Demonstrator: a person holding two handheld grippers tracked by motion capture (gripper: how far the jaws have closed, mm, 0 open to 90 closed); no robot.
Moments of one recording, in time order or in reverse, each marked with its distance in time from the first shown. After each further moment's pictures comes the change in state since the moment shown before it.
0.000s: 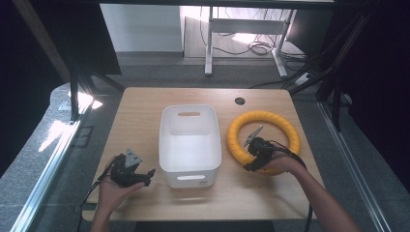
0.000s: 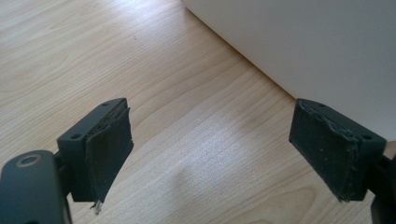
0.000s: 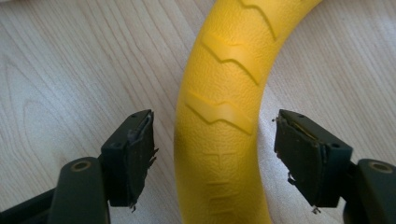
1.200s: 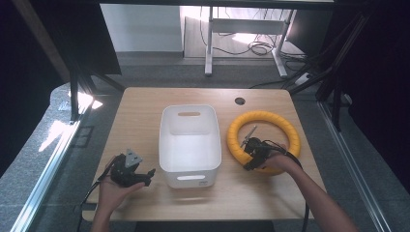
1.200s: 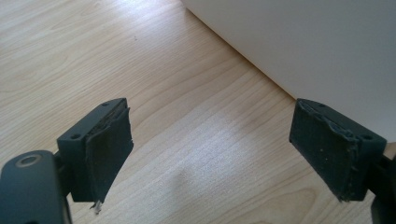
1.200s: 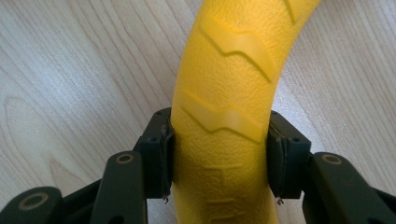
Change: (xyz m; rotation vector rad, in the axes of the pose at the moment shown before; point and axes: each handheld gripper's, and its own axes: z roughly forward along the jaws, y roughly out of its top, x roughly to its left) left arm 0.000 0.000 0.000 -0.001 0.004 -0.001; right arm -0.003 0.008 0.014 0.101 0.024 0.023
